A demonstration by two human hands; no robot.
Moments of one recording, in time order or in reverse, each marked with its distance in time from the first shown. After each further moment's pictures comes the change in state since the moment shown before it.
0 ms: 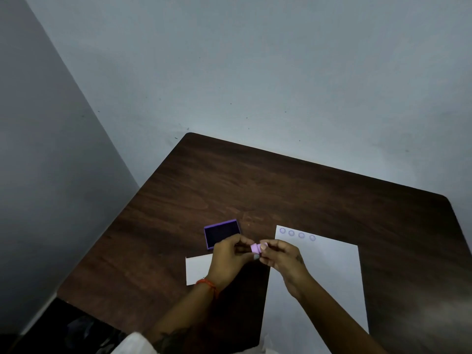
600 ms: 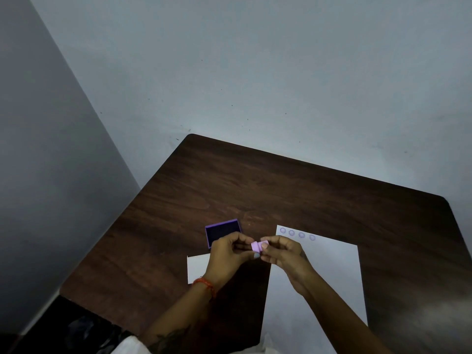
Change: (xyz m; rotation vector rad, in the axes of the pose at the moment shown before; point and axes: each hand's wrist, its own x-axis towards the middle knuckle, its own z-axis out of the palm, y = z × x) left_hand -0.006 0.007 -0.005 -0.043 0.030 0.001; right_hand -0.011 -0.014 -0.004 -0.011 -0.083 -0.077
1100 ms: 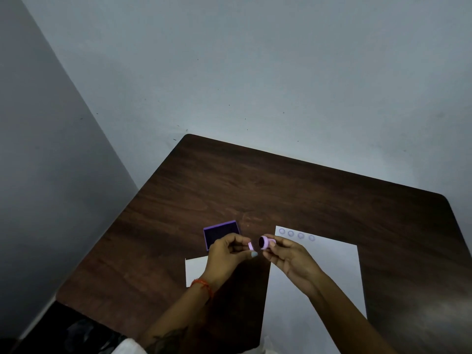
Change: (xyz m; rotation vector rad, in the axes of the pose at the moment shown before) left_hand 0.008 -0.004 -0.001 -0.086 -0.010 -0.081; right_hand 0.003 -0.005 -0.015 0.294 -0.097 0.144
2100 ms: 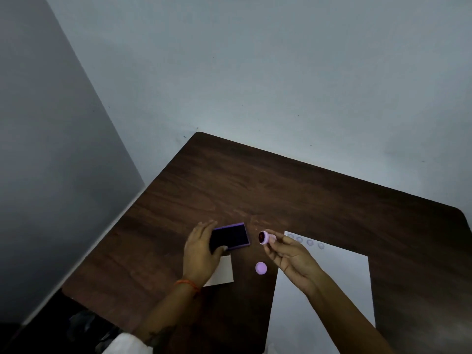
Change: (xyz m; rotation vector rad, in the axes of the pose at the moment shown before) left_hand 0.021 -0.035 -0.054 0.723 0.362 0.222; right_hand 0.017 -0.004 0.015 0.156 -0.060 0.007
